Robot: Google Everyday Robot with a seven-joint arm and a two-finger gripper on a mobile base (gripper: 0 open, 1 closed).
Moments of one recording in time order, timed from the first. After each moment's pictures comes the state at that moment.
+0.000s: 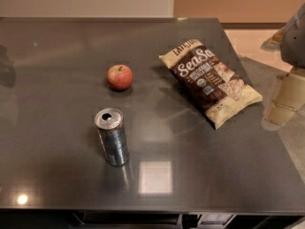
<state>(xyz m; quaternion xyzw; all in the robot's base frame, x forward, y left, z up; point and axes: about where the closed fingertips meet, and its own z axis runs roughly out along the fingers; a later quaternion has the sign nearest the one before) 0.438 -0.217 0.976 -0.60 0.78 -0.03 0.16</state>
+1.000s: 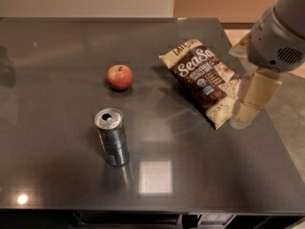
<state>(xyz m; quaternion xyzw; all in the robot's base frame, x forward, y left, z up) 0.450 -0.166 0.962 -0.62 0.76 0.03 0.17</state>
